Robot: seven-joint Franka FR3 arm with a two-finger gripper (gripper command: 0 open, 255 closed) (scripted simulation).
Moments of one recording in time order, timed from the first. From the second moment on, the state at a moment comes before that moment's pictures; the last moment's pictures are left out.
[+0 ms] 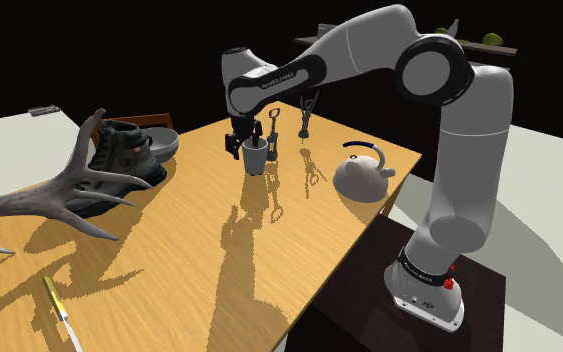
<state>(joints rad) 0.05 0.32 0.10 -1.75 -0.15 2.05 0.24</state>
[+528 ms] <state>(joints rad) 0.05 0.32 0.10 -1.76 -0.16 2.07 0.24</state>
